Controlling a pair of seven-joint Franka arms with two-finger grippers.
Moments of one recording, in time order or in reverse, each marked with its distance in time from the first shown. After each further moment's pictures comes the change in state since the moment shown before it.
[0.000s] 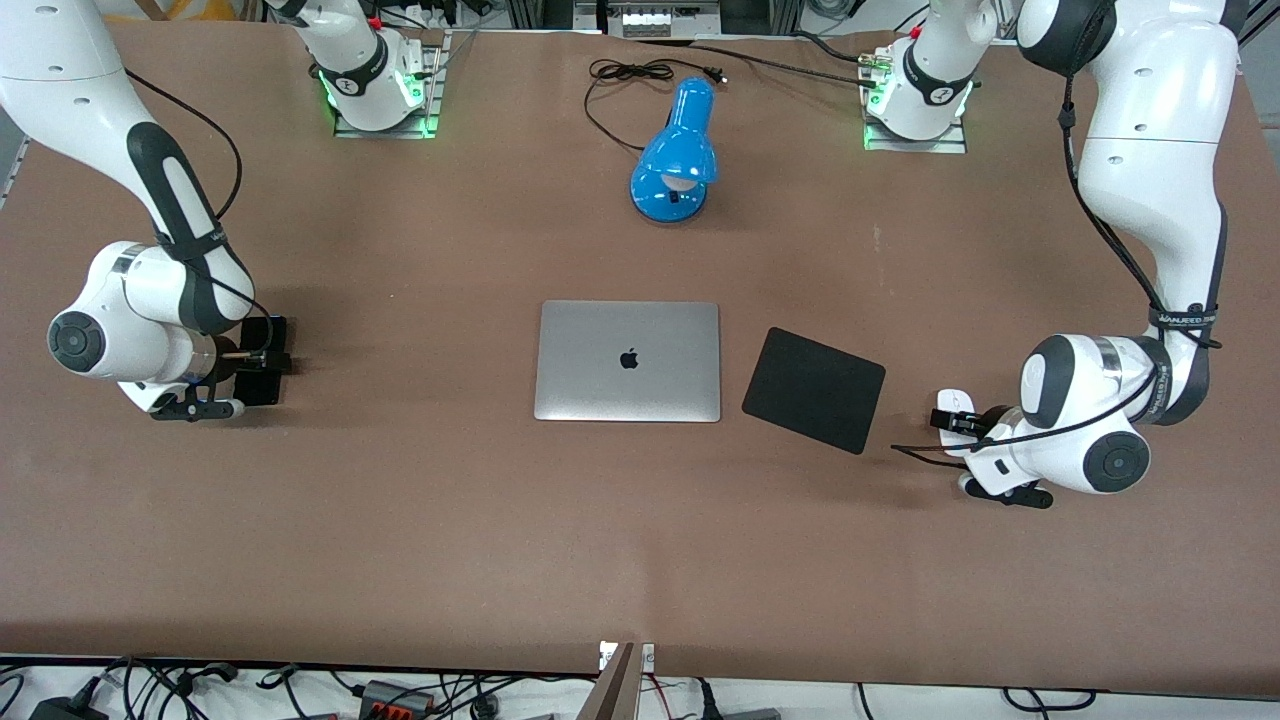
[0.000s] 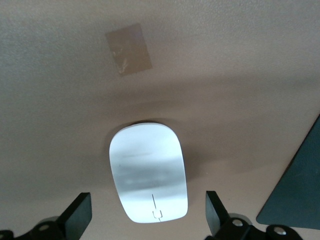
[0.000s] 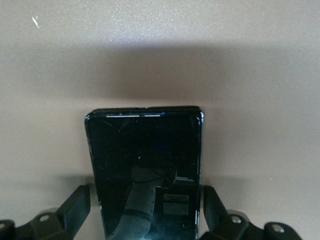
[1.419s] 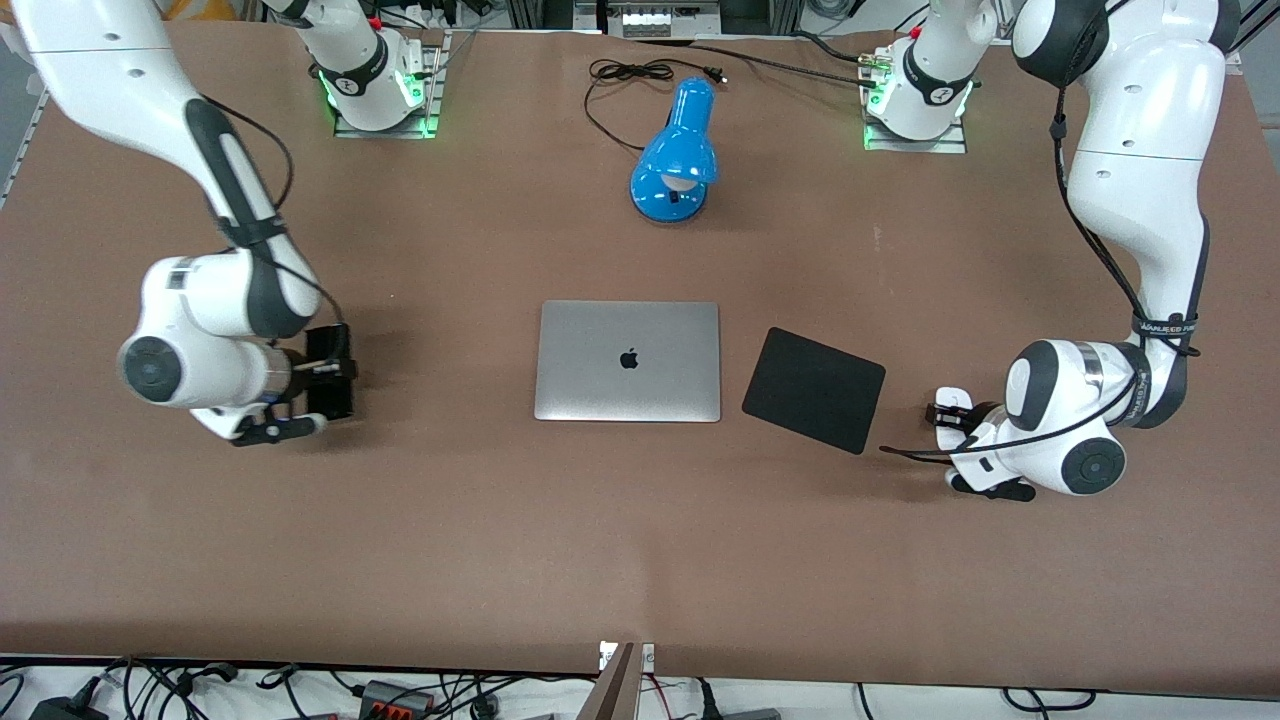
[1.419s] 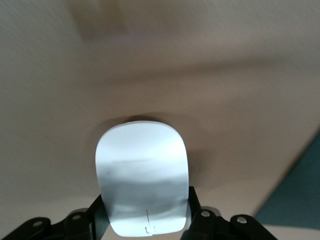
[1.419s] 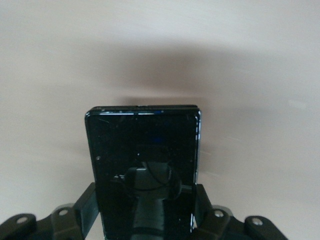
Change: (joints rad) left arm -0.005 0.028 -0.027 -0.001 -0.018 -0.076 -0.071; right arm 0.215 -0.013 0.104 0.145 0.072 -0.180 0.126
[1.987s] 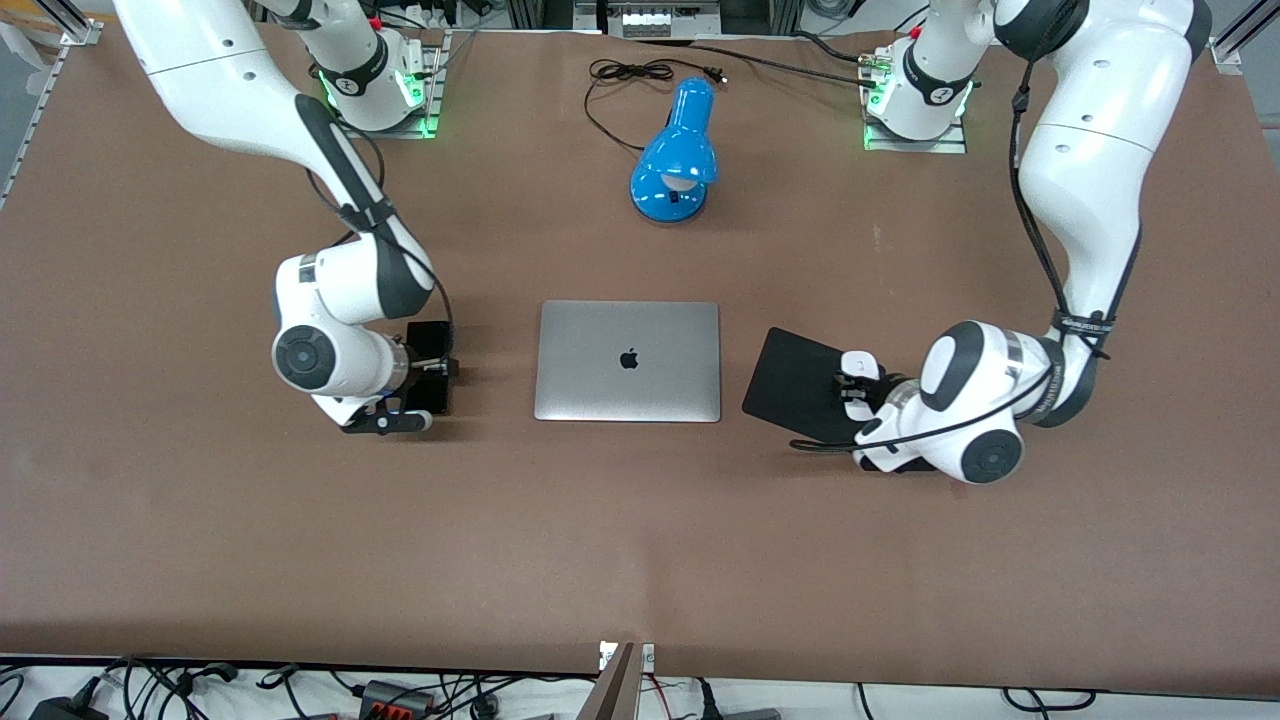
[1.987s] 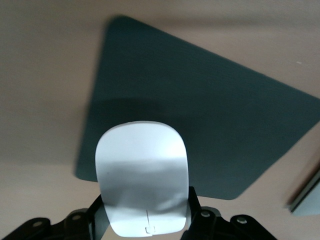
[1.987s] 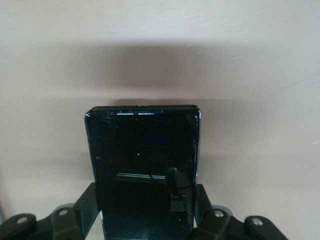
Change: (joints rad) left arm -0.067 -0.013 -0.180 0.004 -0.076 -0.081 -0.321; right arm 0.201 0.032 0.001 0.003 0.024 0.045 0.337
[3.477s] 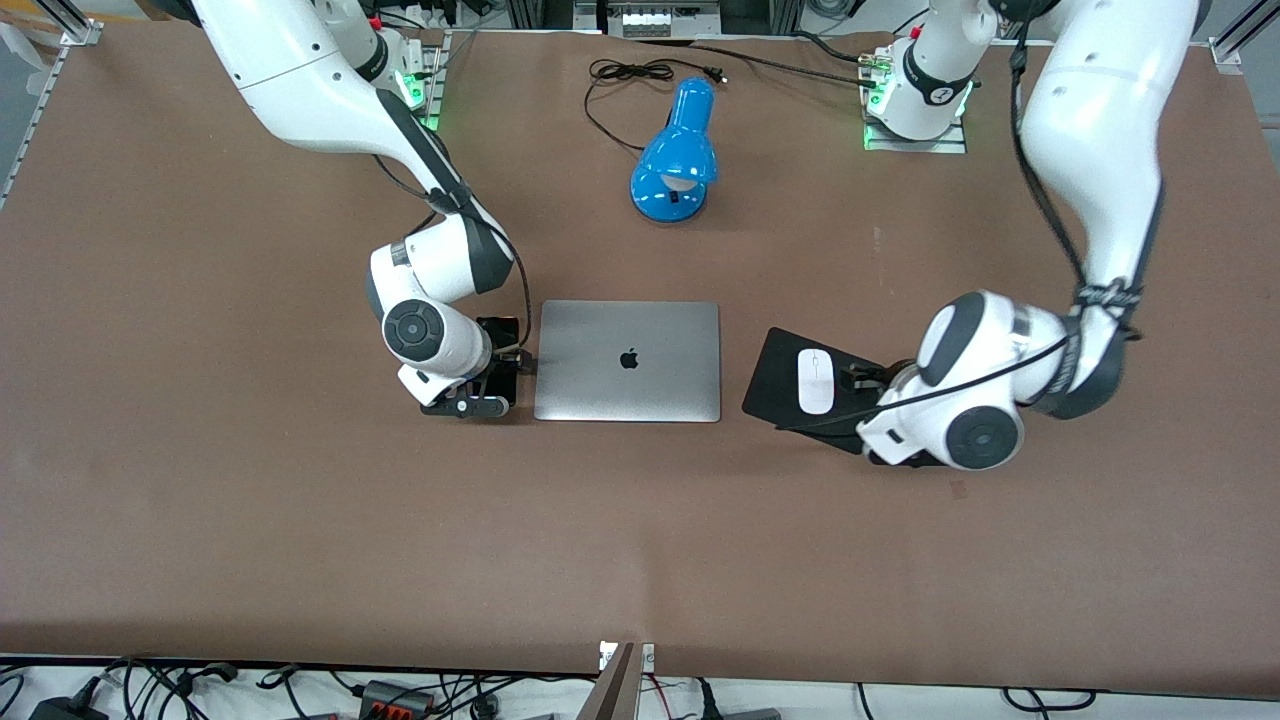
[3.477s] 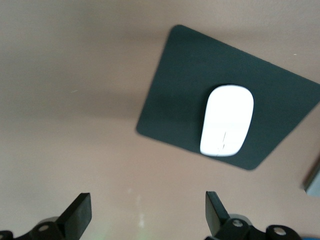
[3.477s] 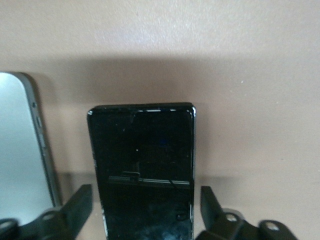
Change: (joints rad) left arm -0.018 -0.149 0.012 0.074 0.139 -0.199 -0.061; right arm 0.136 0.052 -0.001 0.011 0.002 0.114 0.152
